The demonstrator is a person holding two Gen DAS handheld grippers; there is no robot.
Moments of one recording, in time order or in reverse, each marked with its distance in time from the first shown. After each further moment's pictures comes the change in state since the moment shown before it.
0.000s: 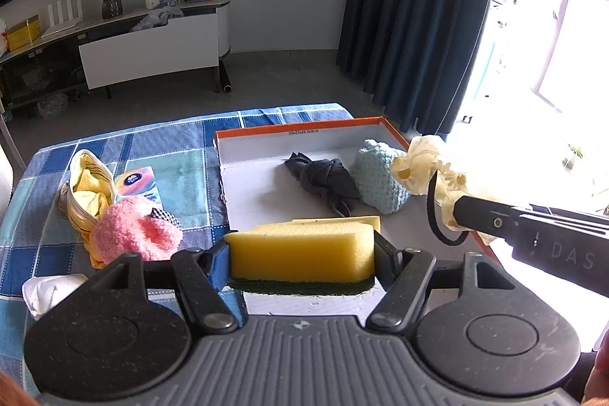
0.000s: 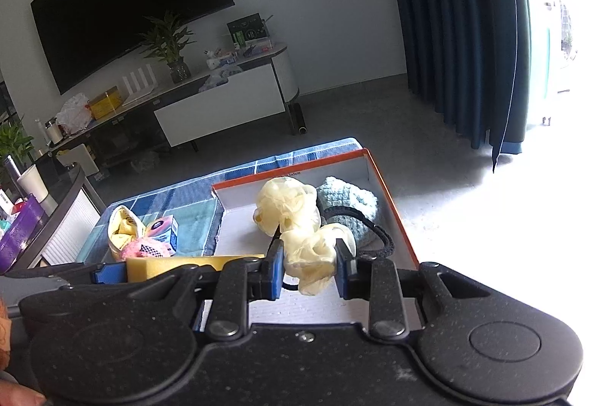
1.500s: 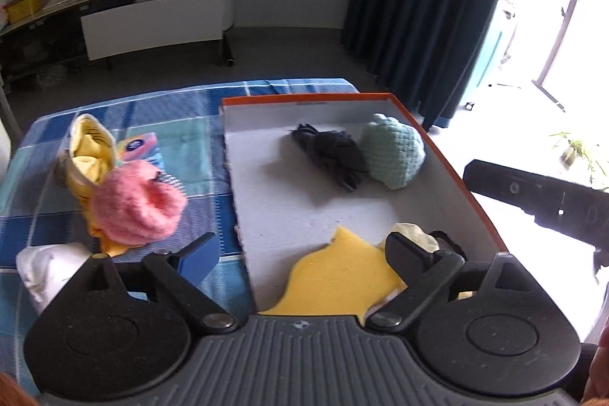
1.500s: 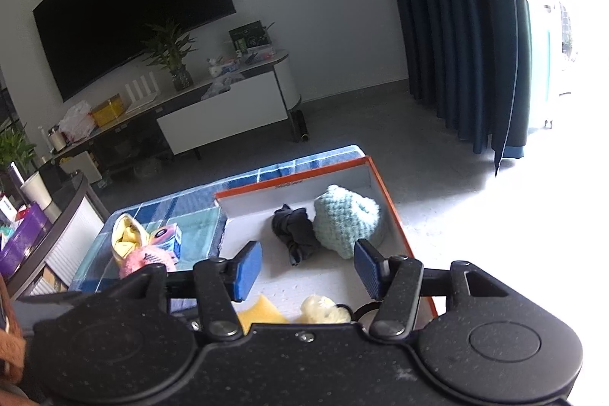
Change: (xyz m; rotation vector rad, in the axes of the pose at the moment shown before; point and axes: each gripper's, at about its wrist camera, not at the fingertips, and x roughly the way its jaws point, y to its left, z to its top) left arm 0.005 0.011 -0.008 -0.046 0.076 -0.010; right arm -0.005 -0.002 0.000 0.004 -0.022 0.015
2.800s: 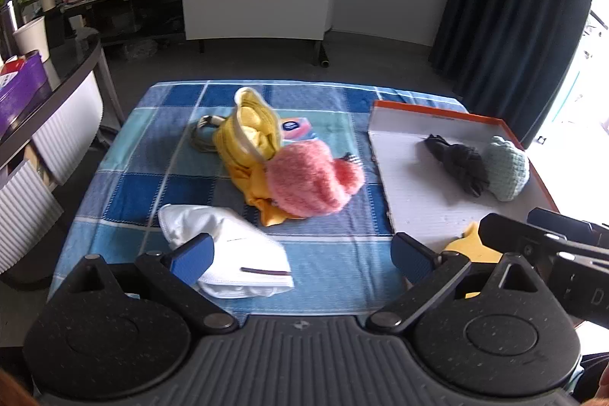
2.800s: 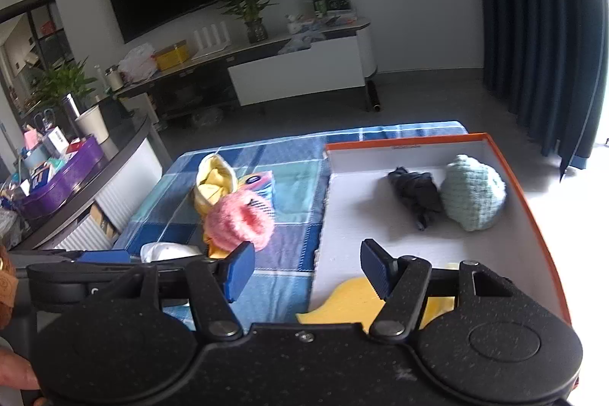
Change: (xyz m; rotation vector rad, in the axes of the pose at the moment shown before) left arm -0.045 0.090 -0.017 -0.147 -0.010 0.199; right arm 0.020 0.096 -0.024 -0.159 0.106 0.154
